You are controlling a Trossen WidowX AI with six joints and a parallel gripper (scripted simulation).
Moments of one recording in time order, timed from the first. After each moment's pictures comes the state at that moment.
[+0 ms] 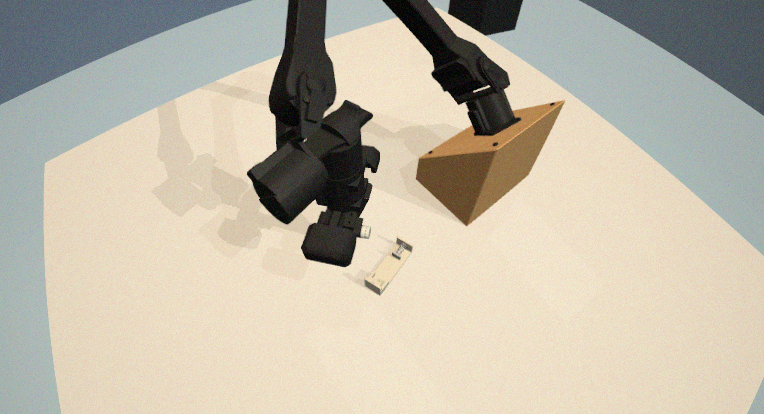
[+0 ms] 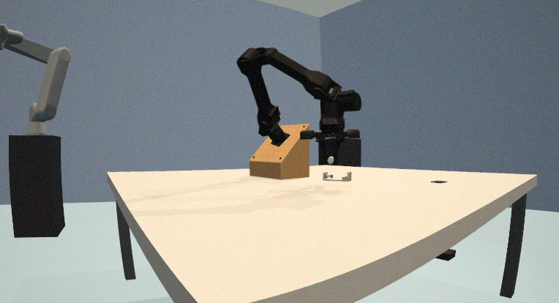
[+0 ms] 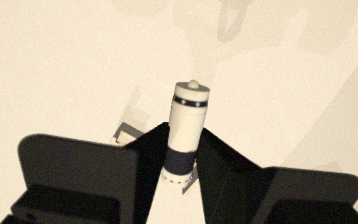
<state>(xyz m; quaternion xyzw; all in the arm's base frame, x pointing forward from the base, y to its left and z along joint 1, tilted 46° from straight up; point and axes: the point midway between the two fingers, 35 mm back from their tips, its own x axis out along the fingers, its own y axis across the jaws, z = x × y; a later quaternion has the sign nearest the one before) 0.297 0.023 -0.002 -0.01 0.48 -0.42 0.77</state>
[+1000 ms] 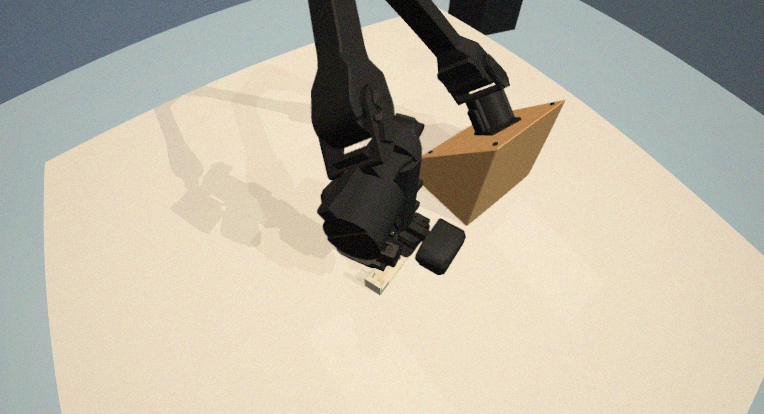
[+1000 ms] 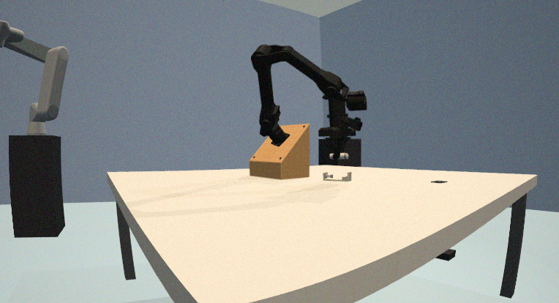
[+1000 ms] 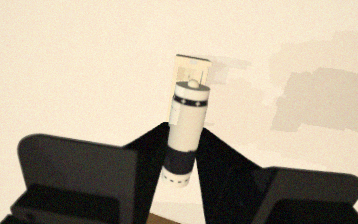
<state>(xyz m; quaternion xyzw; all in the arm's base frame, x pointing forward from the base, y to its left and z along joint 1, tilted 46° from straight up) 0.261 0.071 -0.044 -0.44 0.63 -0.08 0.64</state>
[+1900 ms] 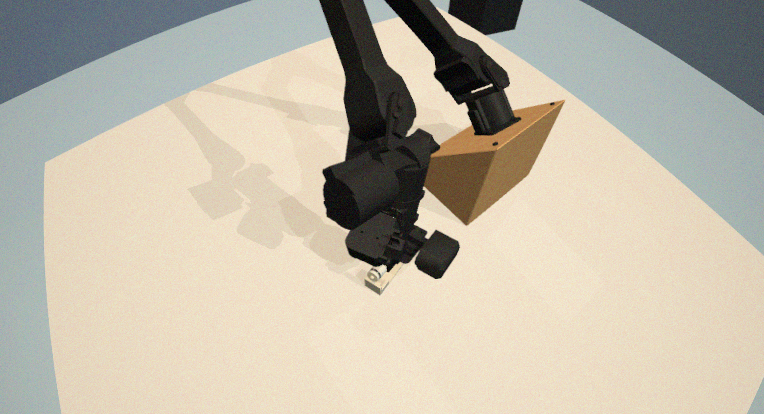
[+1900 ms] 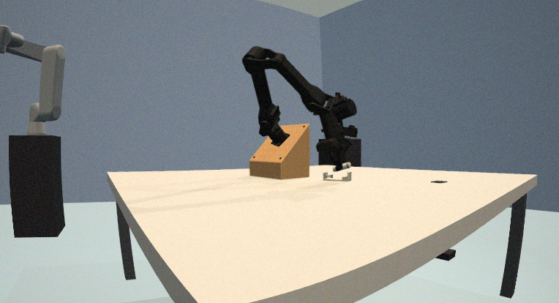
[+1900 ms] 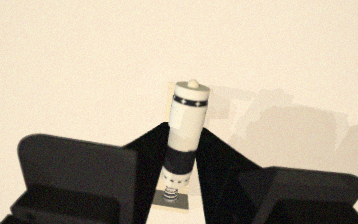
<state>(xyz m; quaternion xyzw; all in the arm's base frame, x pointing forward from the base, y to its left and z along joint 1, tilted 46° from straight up) 0.272 0.046 -0.070 -0.44 0.55 -0.02 0.71</state>
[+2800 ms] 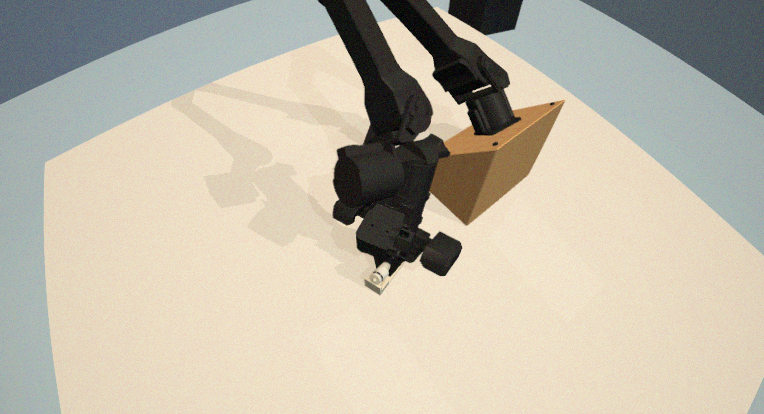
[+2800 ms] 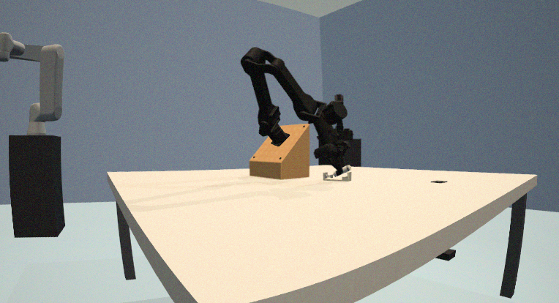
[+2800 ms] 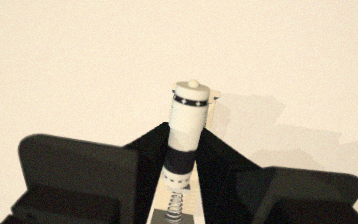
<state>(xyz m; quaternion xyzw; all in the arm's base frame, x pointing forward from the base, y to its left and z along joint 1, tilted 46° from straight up) 0.269 0.036 -0.081 -0.44 0.50 0.02 0.75</state>
